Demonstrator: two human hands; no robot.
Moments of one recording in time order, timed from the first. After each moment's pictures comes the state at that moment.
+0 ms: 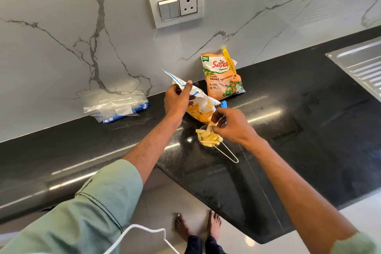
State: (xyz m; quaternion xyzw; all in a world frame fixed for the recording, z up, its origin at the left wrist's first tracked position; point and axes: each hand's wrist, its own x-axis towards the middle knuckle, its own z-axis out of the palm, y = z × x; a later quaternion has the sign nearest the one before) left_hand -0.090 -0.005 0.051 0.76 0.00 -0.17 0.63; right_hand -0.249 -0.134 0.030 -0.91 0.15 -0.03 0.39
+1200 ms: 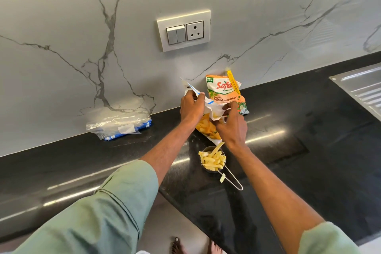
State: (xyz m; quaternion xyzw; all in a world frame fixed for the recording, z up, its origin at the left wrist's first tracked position) left_hand -0.061 -0.056 0.057 0.83 -0.07 -0.17 0.53; right_hand -0.180 -0.133 0.027 -0.86 0.34 -0.22 0.33
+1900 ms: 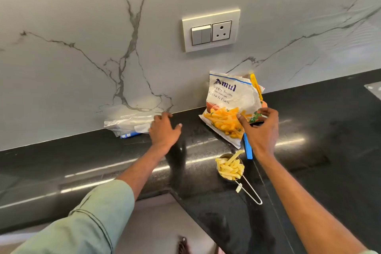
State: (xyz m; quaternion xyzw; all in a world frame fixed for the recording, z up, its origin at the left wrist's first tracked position) left_hand -0.024 0.081 0.008 0.97 -0.08 -0.08 0.23; right_hand -0.179 -0.163 0.001 -0.77 0.39 -0.29 0.40
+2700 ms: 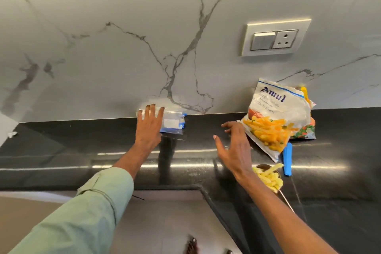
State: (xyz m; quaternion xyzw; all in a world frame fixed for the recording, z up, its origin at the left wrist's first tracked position) left_hand 0.029 0.263 0.010 0.98 -0.16 0.02 -0.14; right_hand -0.133 0.001 0.011 -0.88 0.07 -0.24 0.39
